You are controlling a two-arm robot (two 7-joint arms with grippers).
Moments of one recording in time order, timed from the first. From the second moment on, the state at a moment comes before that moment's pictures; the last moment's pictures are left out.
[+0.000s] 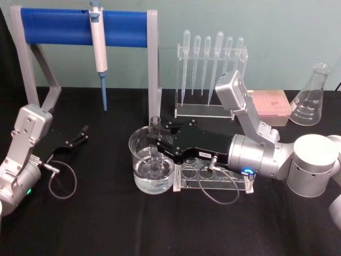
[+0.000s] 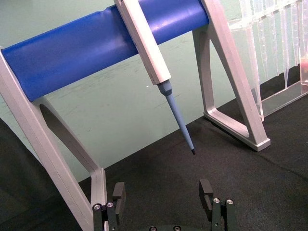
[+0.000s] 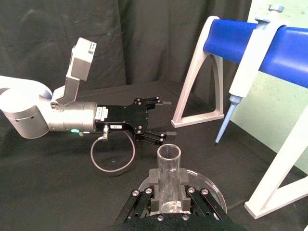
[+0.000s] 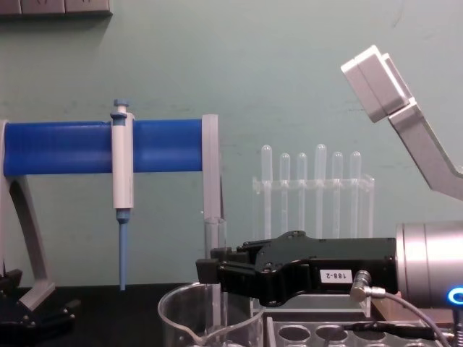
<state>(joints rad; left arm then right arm) -0.20 0.60 0.45 -1.41 -0.25 -0.12 0.03 0.49 0.45 -0.66 -1.45 0.48 0.09 0.65</state>
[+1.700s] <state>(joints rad) -0.20 0.60 0.45 -1.41 -0.25 -0.12 0.03 0.49 0.45 -0.66 -1.45 0.48 0.09 0.65</state>
